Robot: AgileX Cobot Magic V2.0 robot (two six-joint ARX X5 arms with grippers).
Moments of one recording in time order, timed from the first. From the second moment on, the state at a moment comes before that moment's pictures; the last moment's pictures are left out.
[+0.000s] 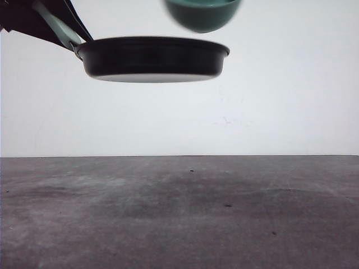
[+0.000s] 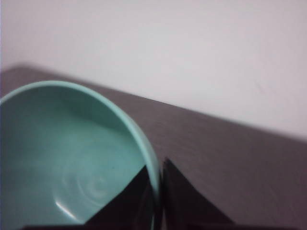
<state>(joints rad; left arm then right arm) -0.38 1.08 0.95 -0.45 0.34 -0.59 0.57 1.16 1.04 -0.08 0.18 0.13</state>
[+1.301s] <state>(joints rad) -0.38 1.23 0.95 -0.29 0.37 -0.57 0.09 1.16 0.96 -0.49 -0.27 0.32</state>
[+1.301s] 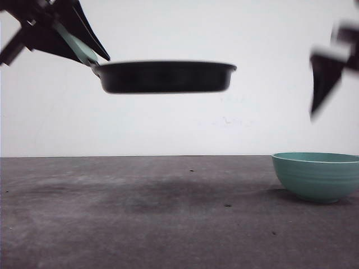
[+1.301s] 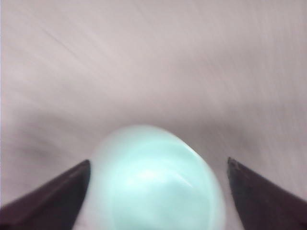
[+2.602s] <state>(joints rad) -0.36 1.69 0.95 -0.07 0.37 -0.61 0.27 0.46 1.06 -0.93 -0.24 0.32</state>
